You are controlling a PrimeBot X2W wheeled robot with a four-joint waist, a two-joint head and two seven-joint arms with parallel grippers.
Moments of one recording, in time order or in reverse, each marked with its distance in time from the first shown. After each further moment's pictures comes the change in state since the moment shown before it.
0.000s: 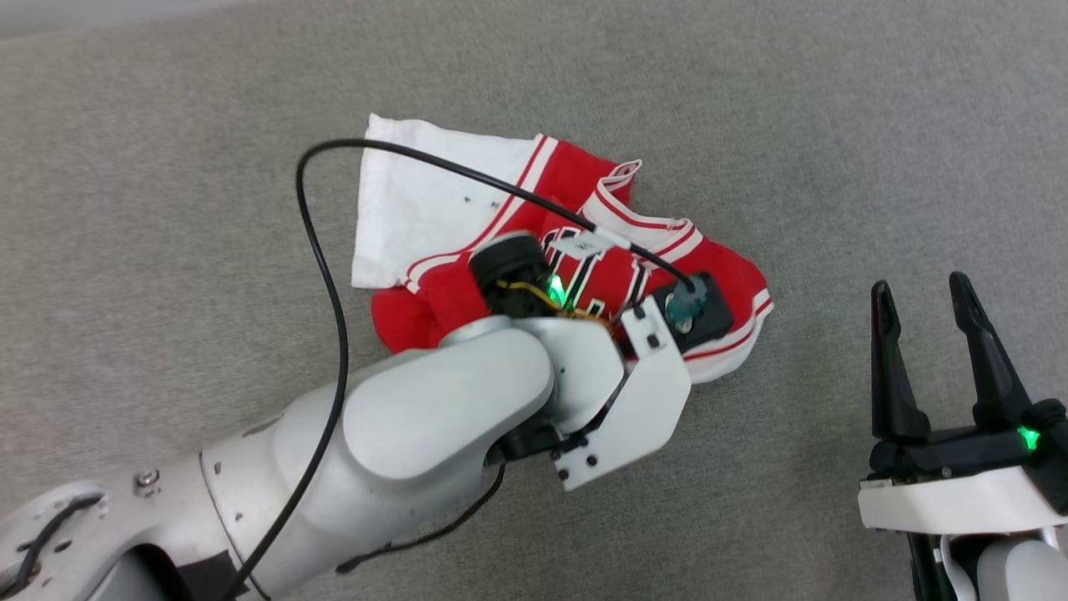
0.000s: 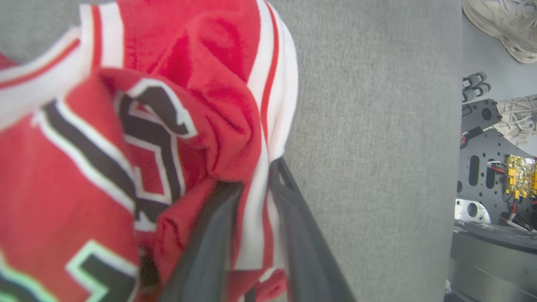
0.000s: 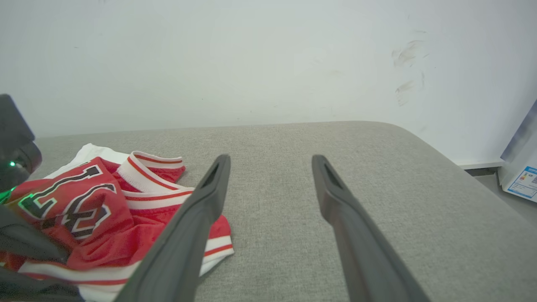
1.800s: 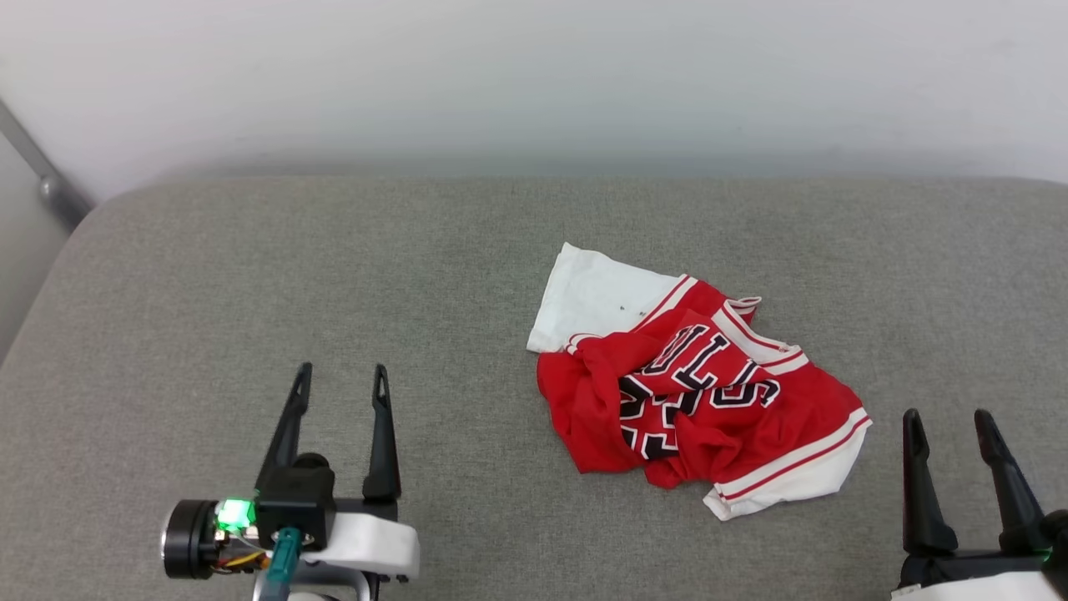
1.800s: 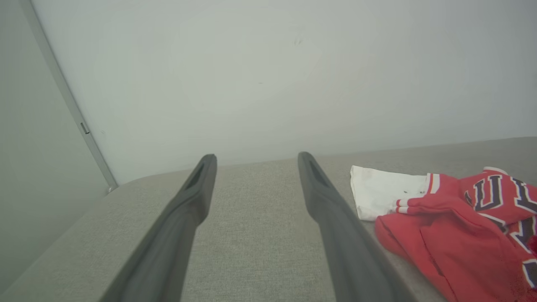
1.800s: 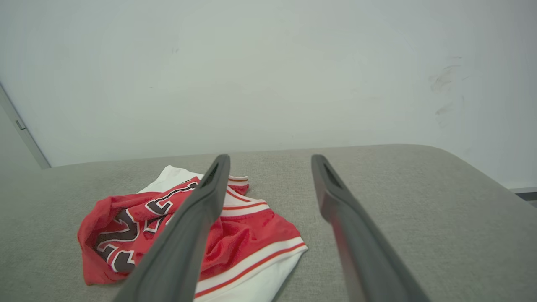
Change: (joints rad) left arm 1.009 -0.086 0.964 -0.176 0.632 0.434 -1.000; right arm 0.213 0.000 -0.082 0.039 0.023 0.000 0.000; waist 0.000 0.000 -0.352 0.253
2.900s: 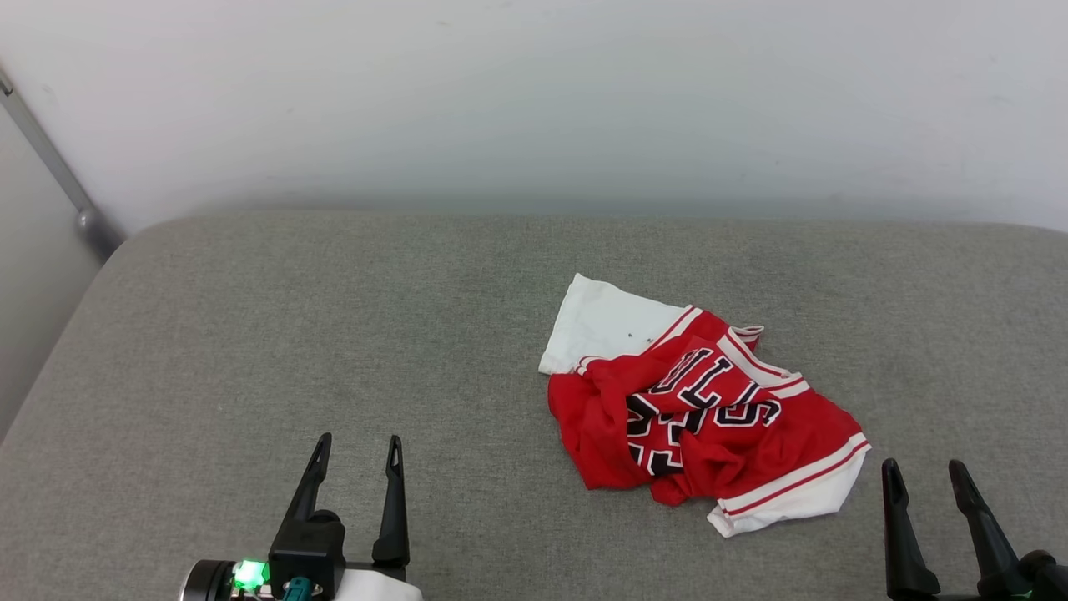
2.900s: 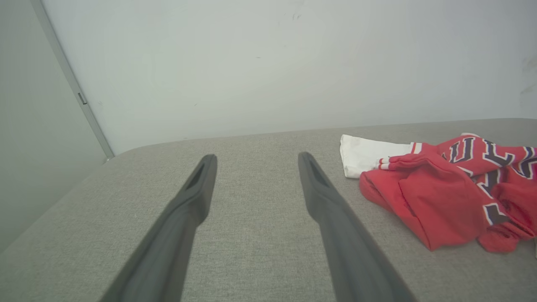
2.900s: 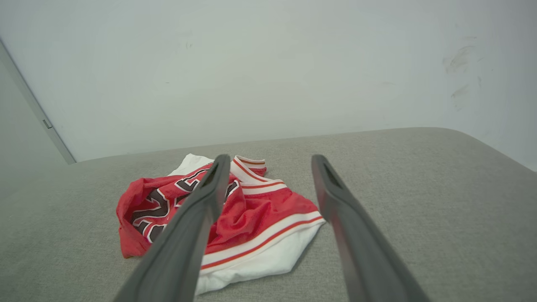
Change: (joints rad) left arm 0.131 -0.133 0.138 0.057 0.115 -0.169 0.000; right arm 0.078 0.000 0.033 0.030 0.050 0.000 0.000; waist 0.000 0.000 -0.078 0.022
